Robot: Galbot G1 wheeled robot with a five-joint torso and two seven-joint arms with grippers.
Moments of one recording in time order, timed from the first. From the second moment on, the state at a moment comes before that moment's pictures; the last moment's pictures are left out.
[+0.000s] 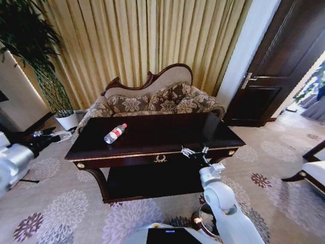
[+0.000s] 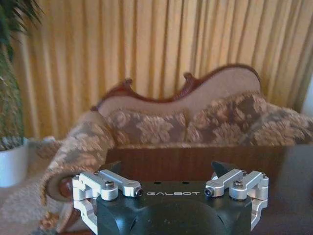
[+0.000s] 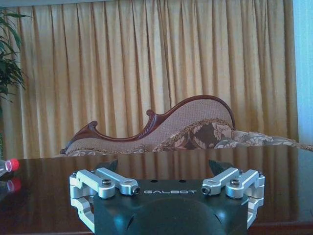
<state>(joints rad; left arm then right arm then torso) 1.49 -0.62 -1.26 -2.07 -1.20 0.73 0.01 -1.43 1.32 0.43 2.16 0.28 -0.17 0.12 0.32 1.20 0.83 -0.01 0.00</state>
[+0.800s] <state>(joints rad) 0.97 -0.49 -0.58 -1.79 -1.23 0.71 0.03 -1.44 1.38 0.47 2.14 0.25 -0.16 0.12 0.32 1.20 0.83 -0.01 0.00</state>
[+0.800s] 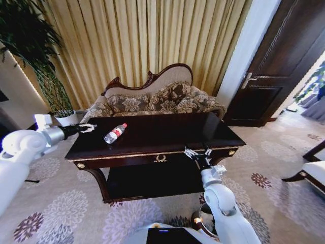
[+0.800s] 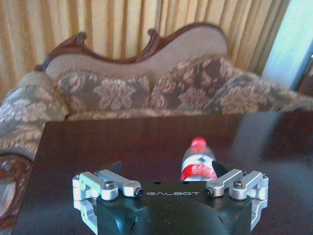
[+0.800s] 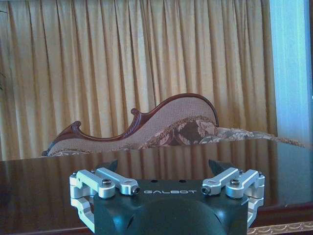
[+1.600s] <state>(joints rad) 0.42 -0.63 -0.04 -1.54 -1.21 0.71 0.00 -1.45 1.42 0.53 2.16 0.24 -0.16 0.12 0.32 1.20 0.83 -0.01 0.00</state>
